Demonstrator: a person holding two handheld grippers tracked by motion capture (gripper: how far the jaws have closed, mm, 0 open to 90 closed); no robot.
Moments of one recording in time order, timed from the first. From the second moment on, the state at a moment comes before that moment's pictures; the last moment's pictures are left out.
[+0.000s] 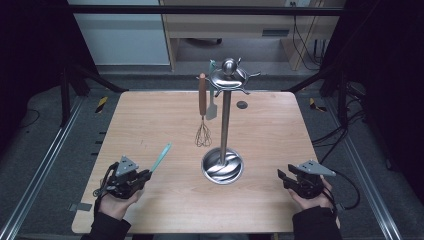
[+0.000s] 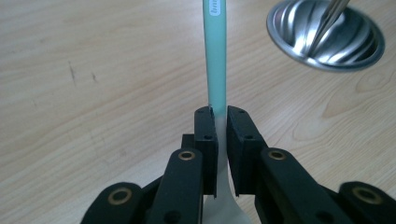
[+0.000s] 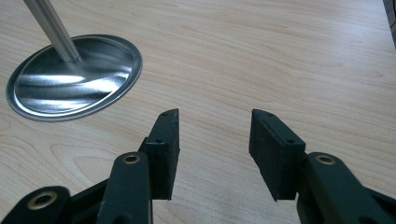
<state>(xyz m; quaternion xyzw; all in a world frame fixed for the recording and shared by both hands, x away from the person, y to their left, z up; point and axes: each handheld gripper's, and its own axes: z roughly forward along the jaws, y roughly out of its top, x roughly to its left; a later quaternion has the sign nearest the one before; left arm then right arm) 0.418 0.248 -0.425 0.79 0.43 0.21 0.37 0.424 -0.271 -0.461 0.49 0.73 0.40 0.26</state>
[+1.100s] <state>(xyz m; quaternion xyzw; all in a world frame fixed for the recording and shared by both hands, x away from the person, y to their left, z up) 0.390 0.244 -0.365 0.72 0.39 0.26 0.51 0.426 -0.273 -0.465 0.48 0.73 0.39 0.27</state>
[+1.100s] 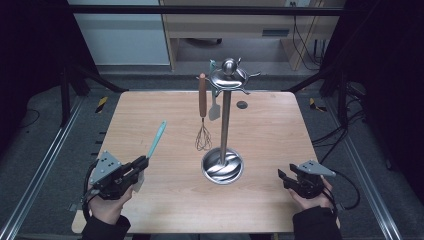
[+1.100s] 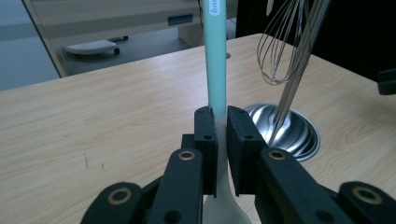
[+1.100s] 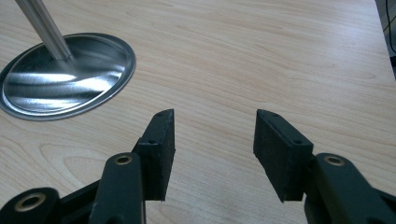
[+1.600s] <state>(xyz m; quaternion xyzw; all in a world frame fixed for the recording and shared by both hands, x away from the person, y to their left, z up) 0.373 0.238 -0.341 0.71 0.36 0.28 0.54 0.427 -0.273 -0.466 0.48 0.74 0.39 0.28</state>
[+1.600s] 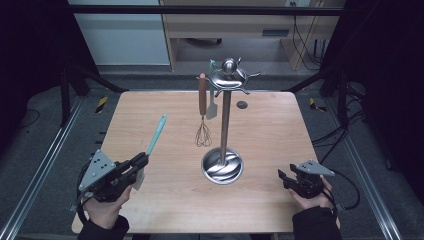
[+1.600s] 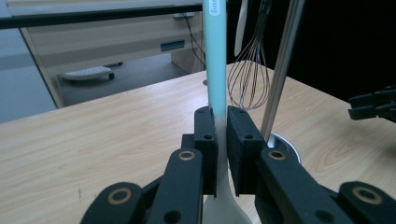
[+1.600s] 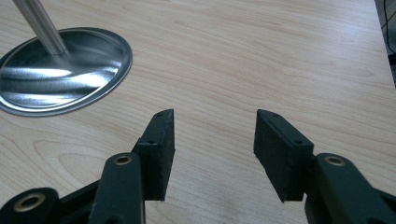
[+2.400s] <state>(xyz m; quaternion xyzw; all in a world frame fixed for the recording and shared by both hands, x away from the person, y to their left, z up) 0.368 0.209 -0.305 0.69 0.31 0.28 0.59 0.428 -0.271 -0.466 0.48 0.74 0.38 0.28</state>
